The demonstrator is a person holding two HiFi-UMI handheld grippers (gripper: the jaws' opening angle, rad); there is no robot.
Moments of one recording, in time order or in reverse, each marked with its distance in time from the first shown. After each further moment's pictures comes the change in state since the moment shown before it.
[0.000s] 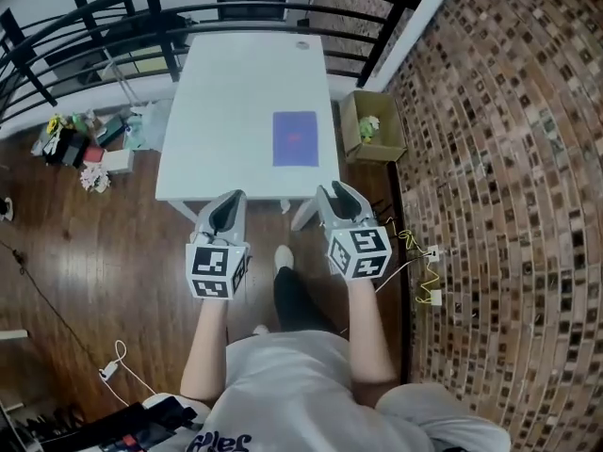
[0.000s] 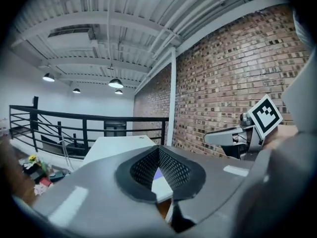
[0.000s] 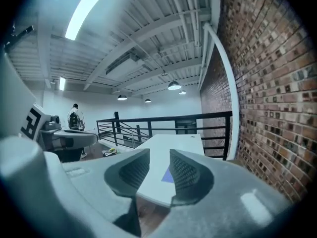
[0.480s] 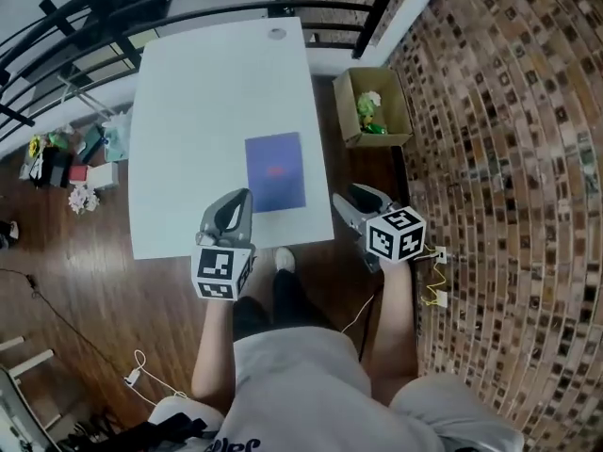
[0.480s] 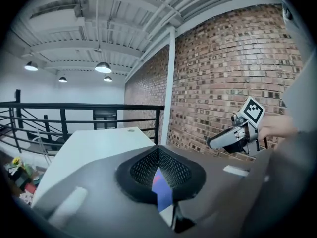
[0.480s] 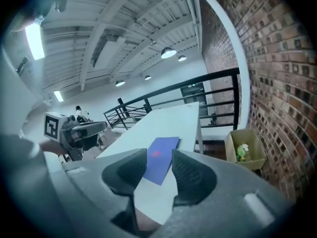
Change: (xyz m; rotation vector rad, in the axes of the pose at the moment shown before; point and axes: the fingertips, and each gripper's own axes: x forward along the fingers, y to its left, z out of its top) left arm 0.228 0.020 -0.013 0.026 0.125 -0.100; right arm 0.138 -0.177 -0.043 0.184 0.339 0.174
